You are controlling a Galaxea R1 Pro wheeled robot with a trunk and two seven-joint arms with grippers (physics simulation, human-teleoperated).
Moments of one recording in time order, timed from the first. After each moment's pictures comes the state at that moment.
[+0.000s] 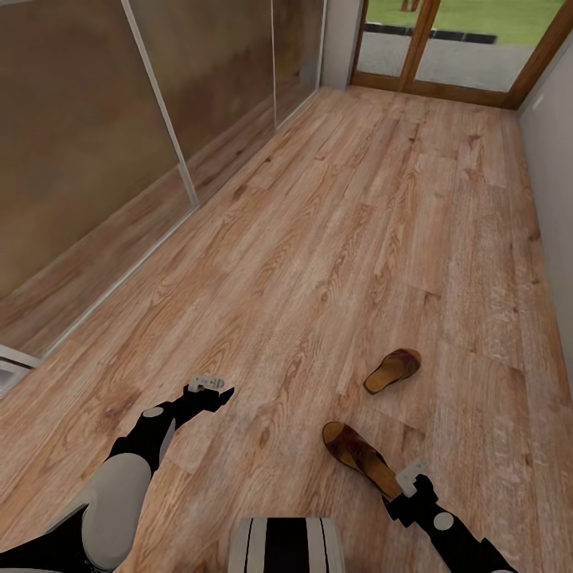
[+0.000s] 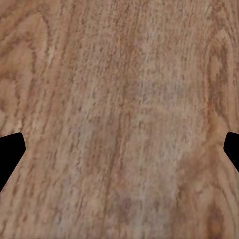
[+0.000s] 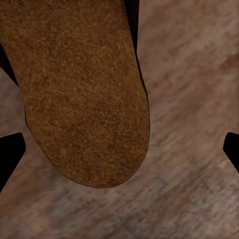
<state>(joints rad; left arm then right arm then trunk) -0.83 -0.06 0.65 -0.45 -0.65 -0.08 -0.57 -0.49 -0.11 -0.09 -0.36 0.57 -0.12 0.13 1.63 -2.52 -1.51</state>
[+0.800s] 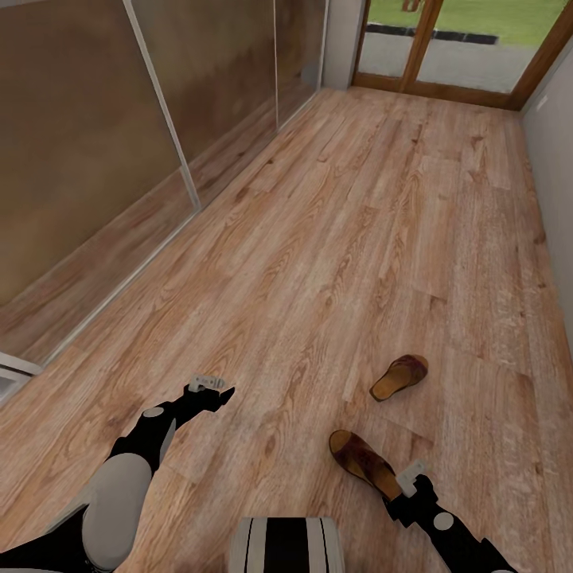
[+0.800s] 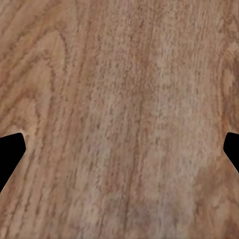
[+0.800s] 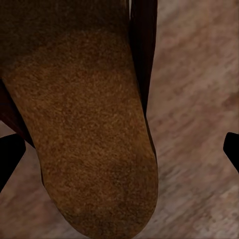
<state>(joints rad) -0.83 -0.06 0.65 -0.45 -0.65 -0.09 -0.57 -0.49 -0.11 -0.09 -0.36 0.57 -0.12 0.13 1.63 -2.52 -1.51</state>
